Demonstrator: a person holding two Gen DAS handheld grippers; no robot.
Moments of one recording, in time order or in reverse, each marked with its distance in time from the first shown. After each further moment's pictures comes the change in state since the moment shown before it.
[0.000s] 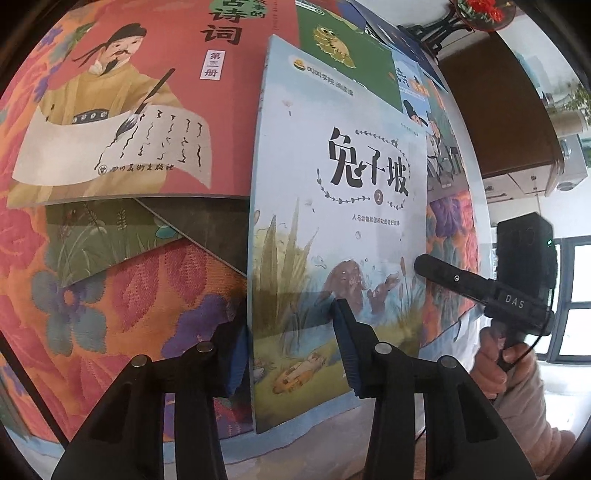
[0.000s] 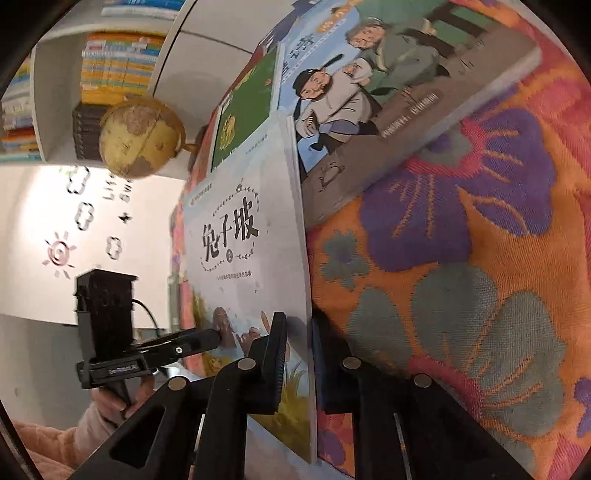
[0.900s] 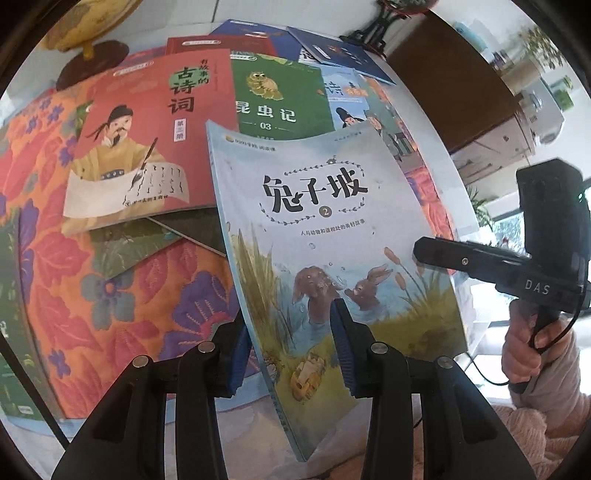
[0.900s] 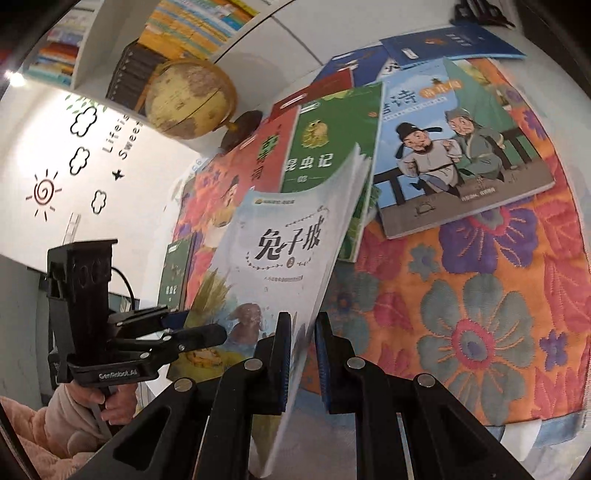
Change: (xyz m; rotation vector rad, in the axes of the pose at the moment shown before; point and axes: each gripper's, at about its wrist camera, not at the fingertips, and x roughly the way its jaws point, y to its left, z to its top) left arm -0.053 -0.046 -0.029 0.198 -0.094 0.070; right arm -0.032 0.098 -0.026 -0.253 -0.033 -0.118
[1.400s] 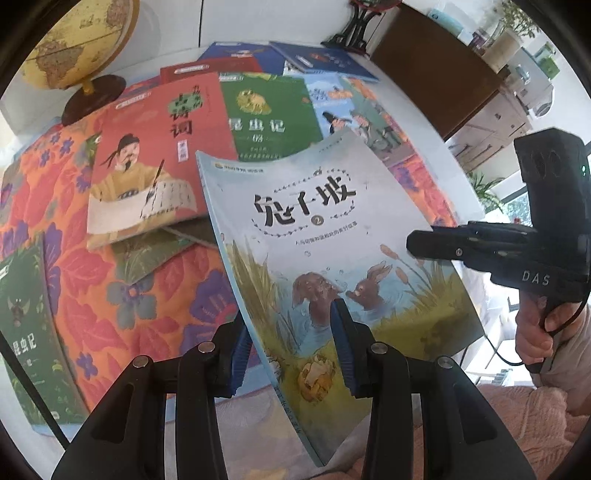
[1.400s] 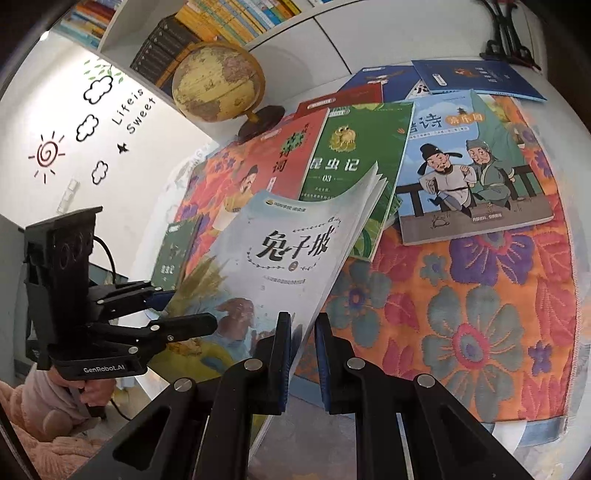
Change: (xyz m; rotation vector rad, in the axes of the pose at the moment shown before) left arm -0.016 -0.011 -0.017 0.094 -0.032 0.081; right arm -0.005 0.021 -0.016 -0.107 0.000 -0.055
